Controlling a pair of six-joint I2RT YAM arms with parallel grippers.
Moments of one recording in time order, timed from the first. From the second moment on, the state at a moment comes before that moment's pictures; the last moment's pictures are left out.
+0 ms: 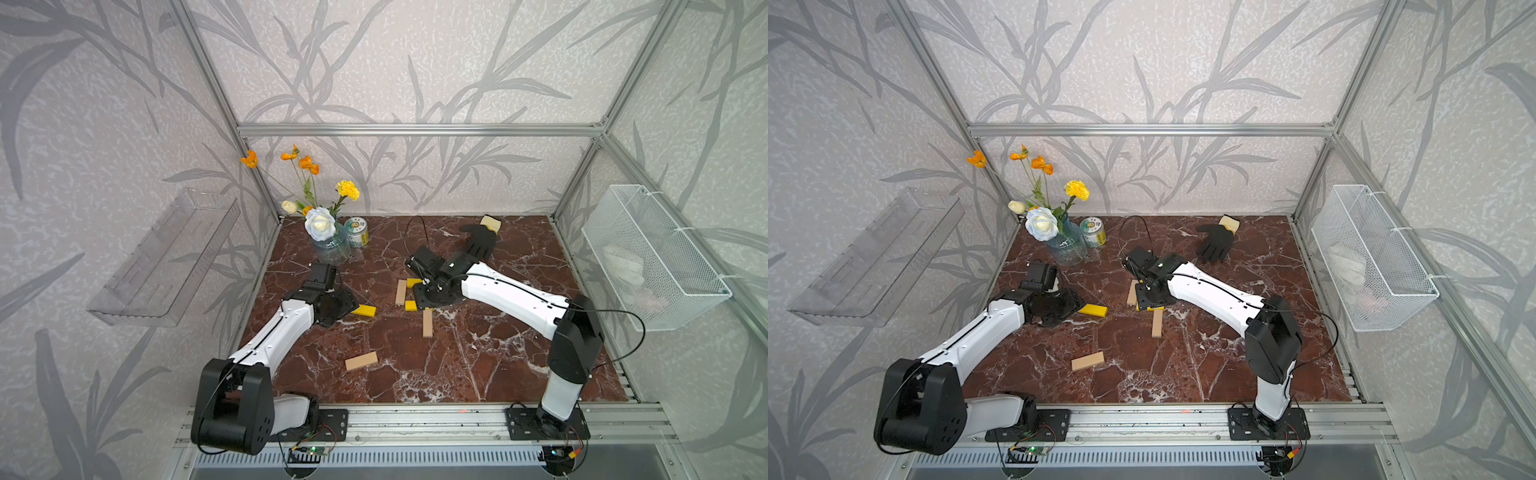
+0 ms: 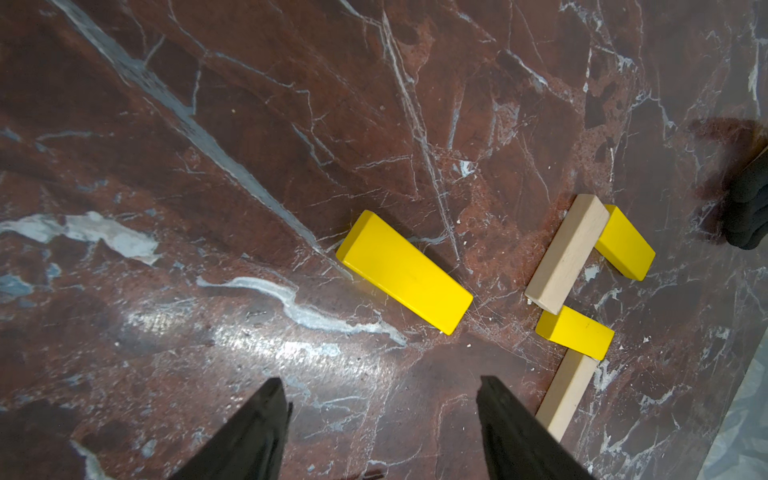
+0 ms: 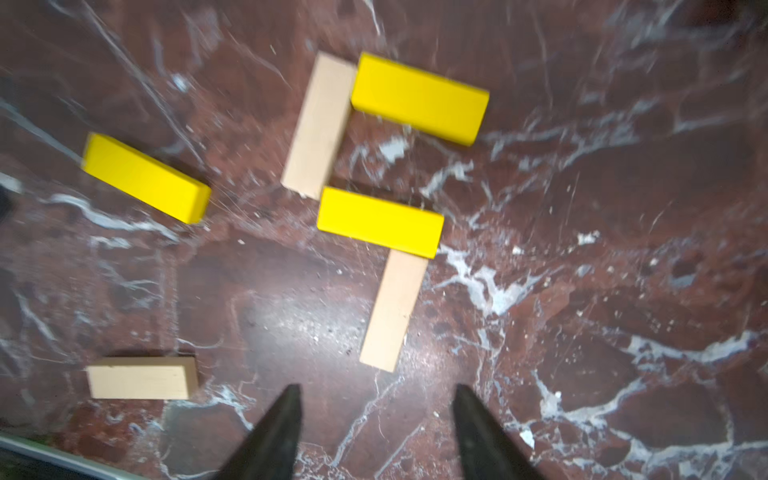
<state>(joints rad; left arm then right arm) -0.14 1.30 0.80 -0.62 0.17 -0.71 0.85 1.83 1.65 -1.02 0.12 0.60</state>
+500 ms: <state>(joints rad) -0.14 1.30 0.78 -0.60 0.17 -0.73 0.84 2.12 1.67 -0.98 -0.08 0.58</state>
